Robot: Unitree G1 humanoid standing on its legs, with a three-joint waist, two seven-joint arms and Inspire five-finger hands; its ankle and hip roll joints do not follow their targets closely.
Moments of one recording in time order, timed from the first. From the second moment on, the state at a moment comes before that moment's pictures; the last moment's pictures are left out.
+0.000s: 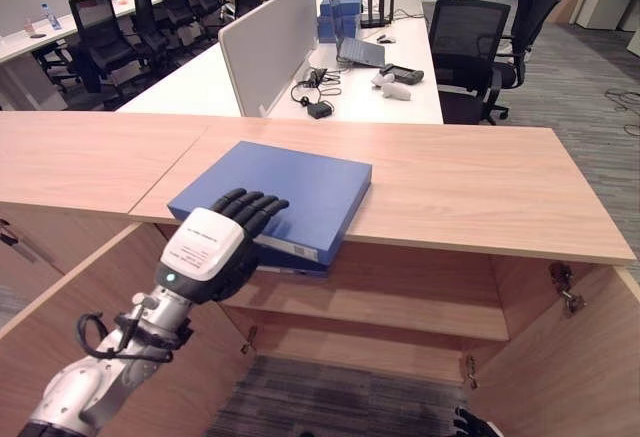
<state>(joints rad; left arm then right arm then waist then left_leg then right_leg) 0.14 0.92 -0.12 -0.08 0.79 -0.36 0.46 0.12 -0.26 0.24 1.11 0.34 -0.17 -0.05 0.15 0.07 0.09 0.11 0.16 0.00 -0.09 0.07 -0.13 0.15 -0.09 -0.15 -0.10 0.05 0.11</state>
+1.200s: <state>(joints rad) -0.03 0.92 -0.24 -0.04 0.80 -0.33 0.46 0.12 -0.26 0.24 1.12 0.34 -0.17 -0.05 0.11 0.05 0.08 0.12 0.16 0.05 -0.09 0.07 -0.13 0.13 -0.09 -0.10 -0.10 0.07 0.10</state>
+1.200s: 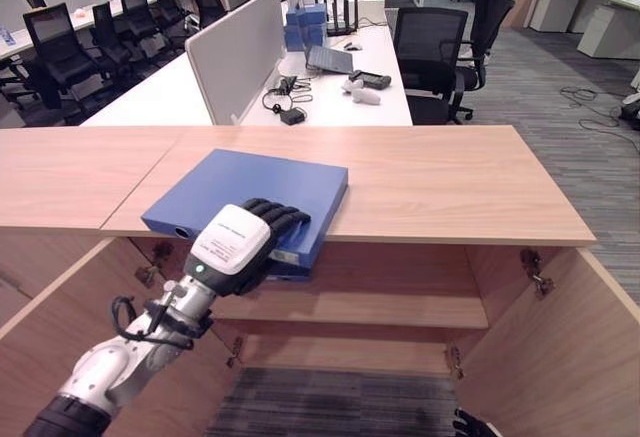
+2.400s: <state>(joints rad) -0.33 0.54 -0.29 -0.49 -0.92 -0.26 -0.17 0.02 -0.26 0.27 1.16 0.34 -0.08 0.00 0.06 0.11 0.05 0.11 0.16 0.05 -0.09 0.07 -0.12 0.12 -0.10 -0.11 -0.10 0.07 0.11</state>
